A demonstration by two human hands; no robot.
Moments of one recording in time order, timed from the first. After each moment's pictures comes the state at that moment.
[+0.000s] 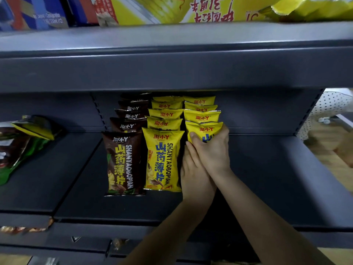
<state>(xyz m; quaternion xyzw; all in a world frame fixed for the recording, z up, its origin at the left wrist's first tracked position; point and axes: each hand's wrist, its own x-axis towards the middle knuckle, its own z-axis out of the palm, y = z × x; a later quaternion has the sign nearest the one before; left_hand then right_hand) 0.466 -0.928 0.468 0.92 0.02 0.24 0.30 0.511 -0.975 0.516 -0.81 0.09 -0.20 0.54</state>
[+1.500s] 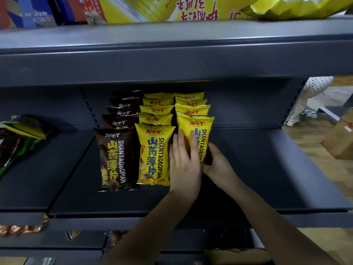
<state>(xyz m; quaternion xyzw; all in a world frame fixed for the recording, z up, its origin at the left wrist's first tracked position) 0.461 -0.915 0.466 0.92 -0.11 0.34 0.14 0.469 -1.025 0.485 -0.85 -0.06 -0.05 0.52</state>
